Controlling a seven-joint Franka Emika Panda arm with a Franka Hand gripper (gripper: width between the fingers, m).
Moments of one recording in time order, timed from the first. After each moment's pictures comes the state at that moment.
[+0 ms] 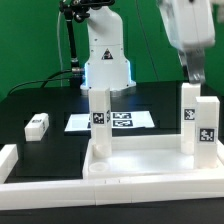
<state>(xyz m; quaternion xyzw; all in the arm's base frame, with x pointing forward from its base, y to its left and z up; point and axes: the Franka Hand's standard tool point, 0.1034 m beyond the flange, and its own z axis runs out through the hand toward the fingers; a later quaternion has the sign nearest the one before) 0.646 0.071 0.173 -0.64 0.76 0.02 0.11</state>
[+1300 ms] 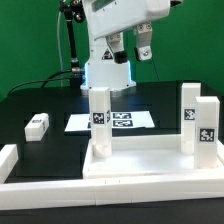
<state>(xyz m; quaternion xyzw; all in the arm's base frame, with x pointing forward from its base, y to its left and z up) 0.586 0.004 0.180 -0.85 0.52 -0.02 0.10</state>
